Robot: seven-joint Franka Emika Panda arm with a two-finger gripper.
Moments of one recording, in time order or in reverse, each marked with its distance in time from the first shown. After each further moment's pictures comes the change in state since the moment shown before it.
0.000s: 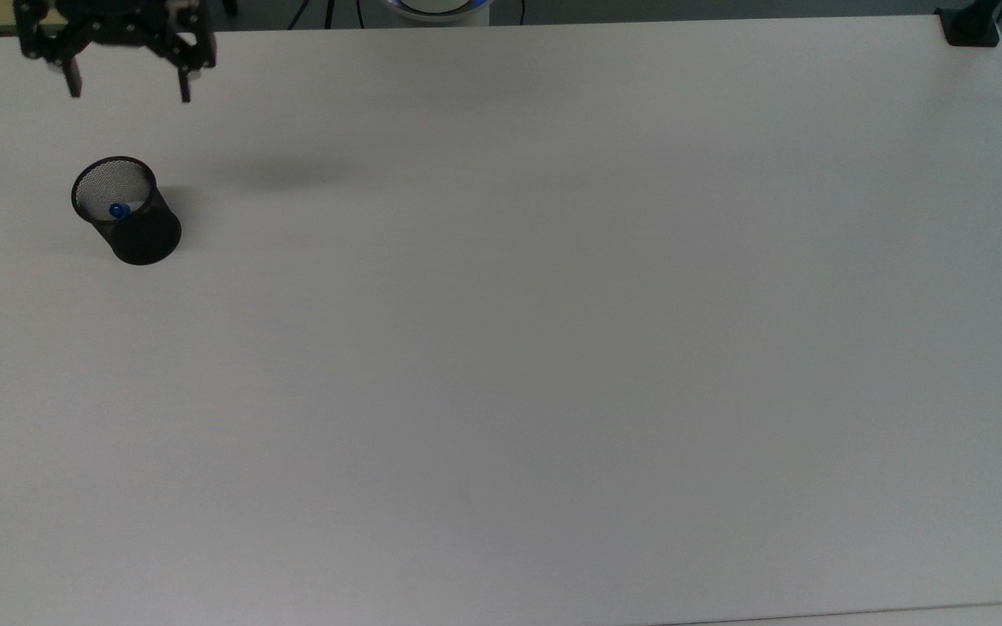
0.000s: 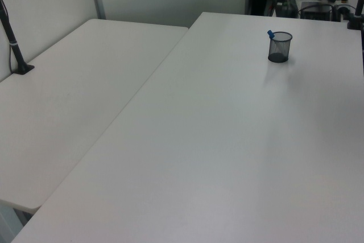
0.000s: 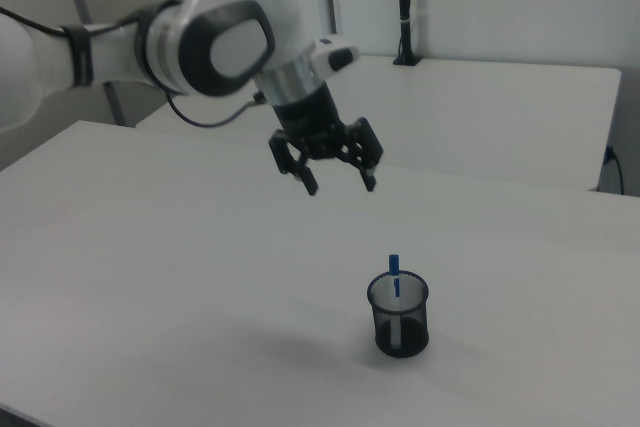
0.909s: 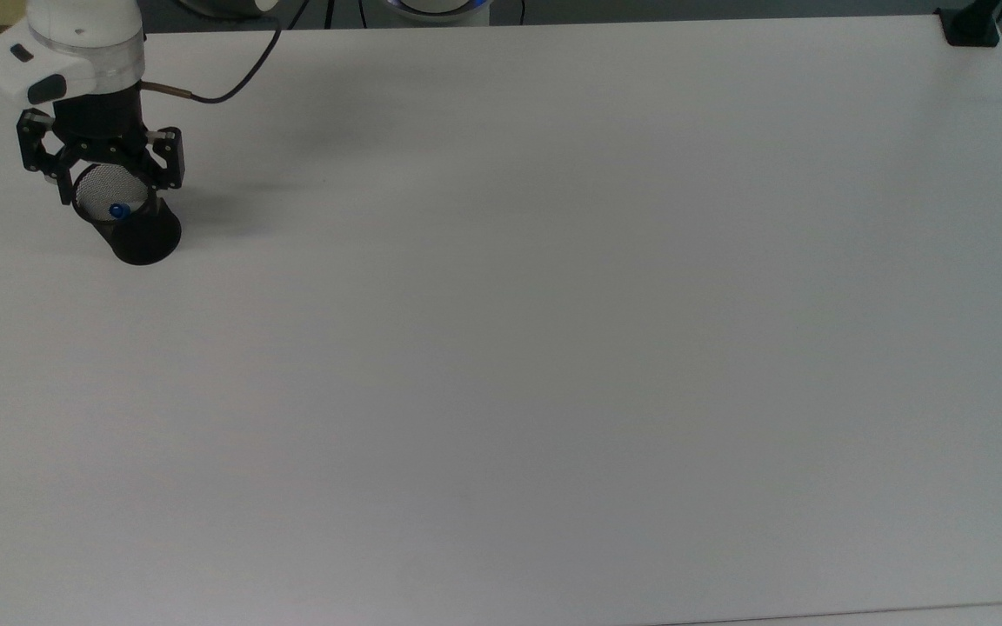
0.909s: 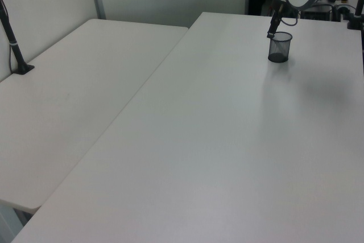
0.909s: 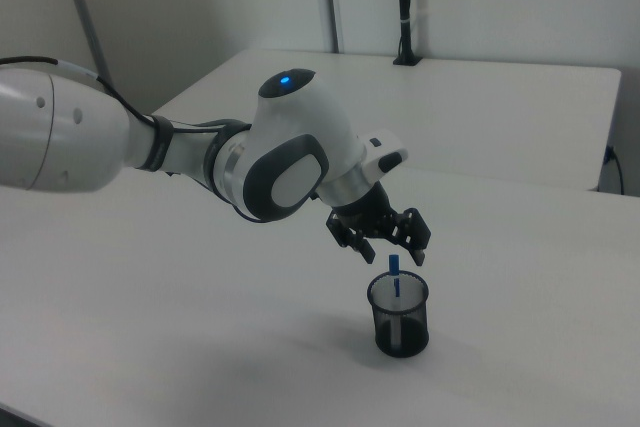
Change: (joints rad) arm -0.016 0.159 -0.087 -0.190 0.068 0.481 0.000
